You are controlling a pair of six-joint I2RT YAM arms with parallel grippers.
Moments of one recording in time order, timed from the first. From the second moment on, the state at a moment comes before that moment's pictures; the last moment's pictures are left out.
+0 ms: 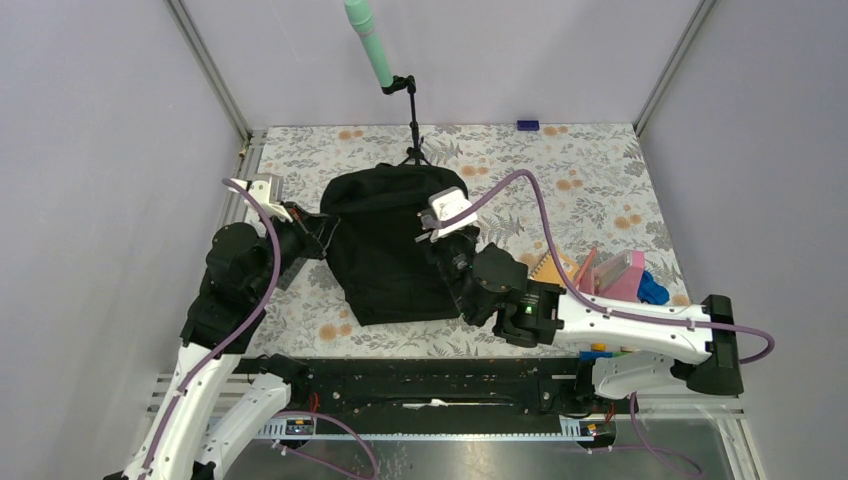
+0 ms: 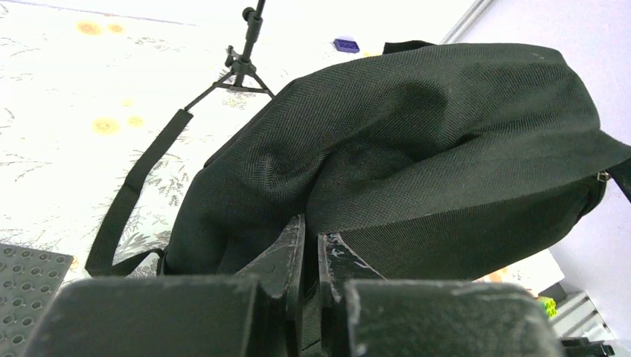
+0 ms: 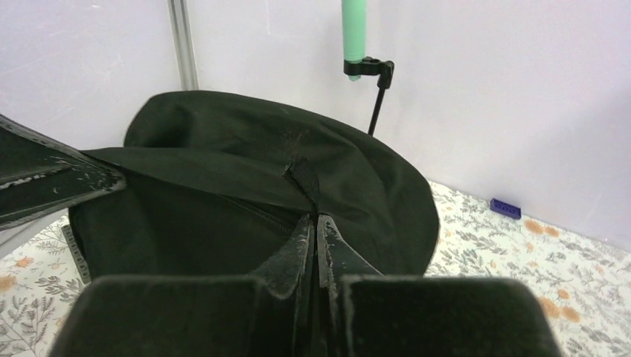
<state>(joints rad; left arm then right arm) -0.33 0.65 0.93 -0.43 0.11 -0.41 1.36 1.29 1.17 0.32 0.94 -0.31</state>
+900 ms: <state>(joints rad) -0.38 0.70 1.19 -0.69 0.26 -0.04 1.23 1.02 1.00 0.09 0.81 0.23</state>
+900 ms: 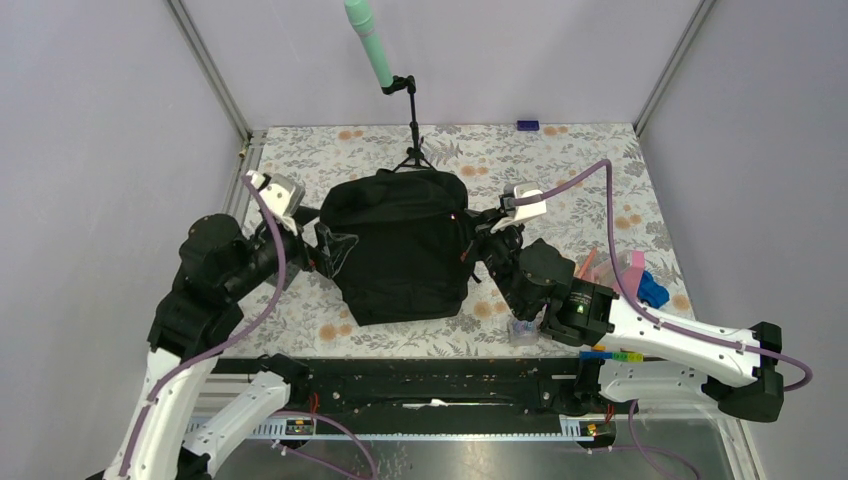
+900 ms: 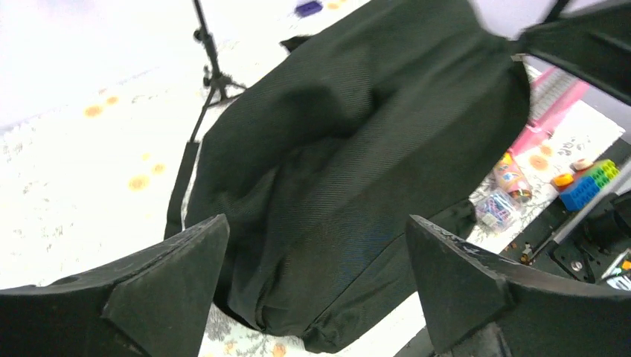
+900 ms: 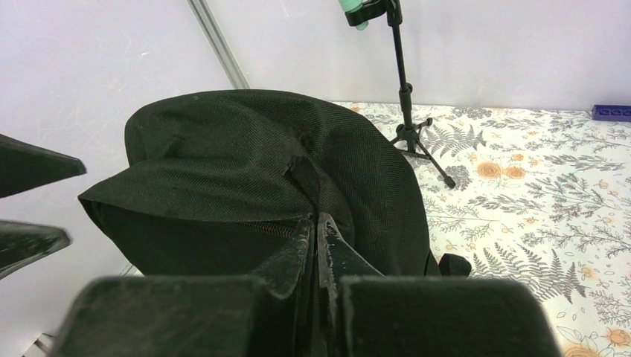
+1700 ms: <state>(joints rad) -0.97 1.13 1.43 -0.61 -0.01 0.38 1.22 1.04 1.00 0.09 0.79 0.27</state>
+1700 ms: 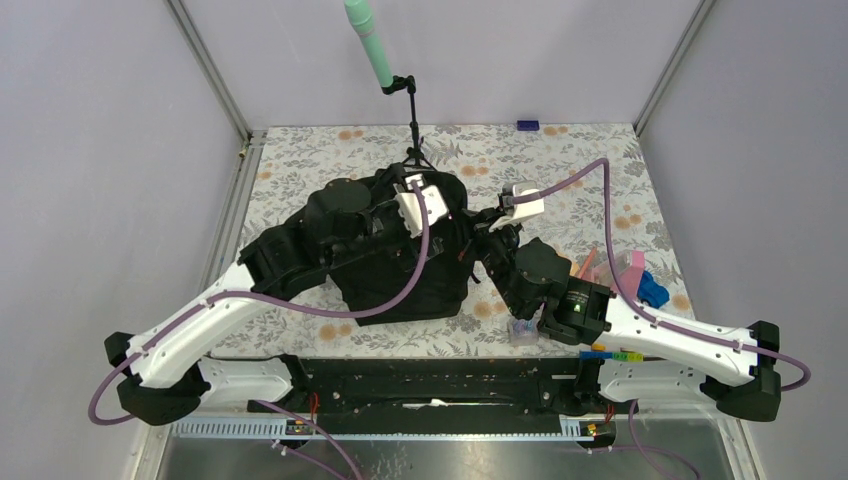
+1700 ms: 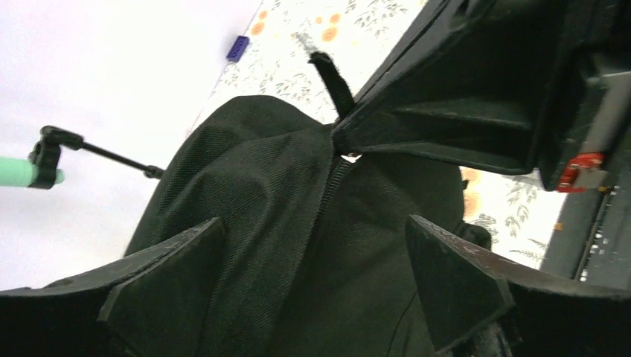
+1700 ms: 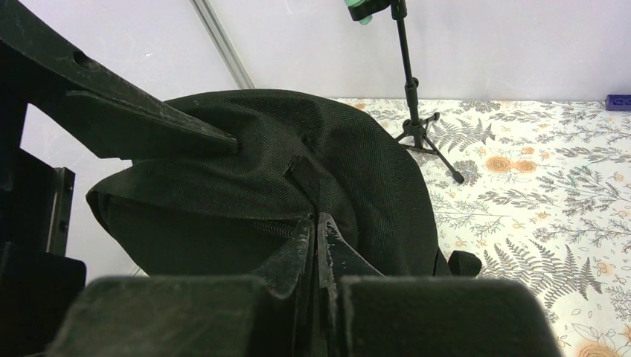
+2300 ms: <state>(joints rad) -1.01 1.13 1.35 -0.49 -0.24 0.50 1.22 1.04 0.99 0.09 0.80 0.32</state>
